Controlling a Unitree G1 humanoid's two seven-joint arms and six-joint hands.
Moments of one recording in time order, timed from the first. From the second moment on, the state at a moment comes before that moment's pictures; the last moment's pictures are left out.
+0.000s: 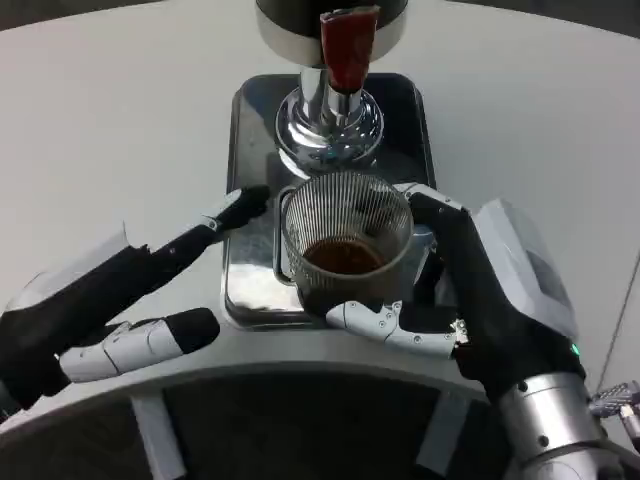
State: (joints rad) left arm -0.18 0.65 0.21 0.02 -0.18 -0.47 -0.75; right arm -0.13 -0.07 0.32 -0.53 -0.76 0.30 0.01
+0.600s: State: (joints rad) left arm -0.07 0.65 0.24 -0.07 -0.07 -0.55 -0.63; right arm -0.06 -0.09 0.34 -0.61 -0.76 0.30 0.04
